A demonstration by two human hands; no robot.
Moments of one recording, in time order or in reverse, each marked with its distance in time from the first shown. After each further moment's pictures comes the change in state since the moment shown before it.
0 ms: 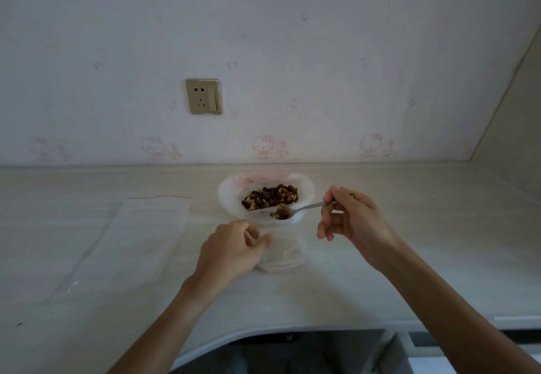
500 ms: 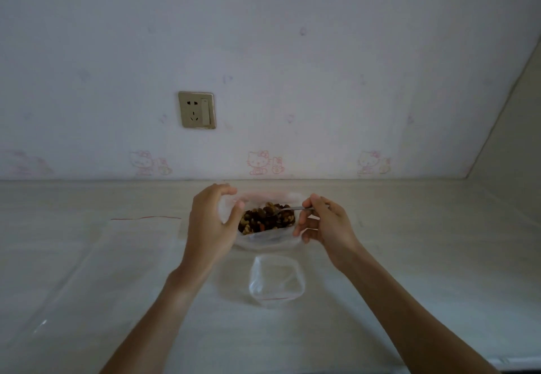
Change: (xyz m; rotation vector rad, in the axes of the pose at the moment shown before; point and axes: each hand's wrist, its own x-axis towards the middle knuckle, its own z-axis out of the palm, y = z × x) left_hand 0.070 -0.008 -0.016 -0.318 0.494 0.291; right_hand 0.072 0.033 0.015 0.017 0.149 0.004
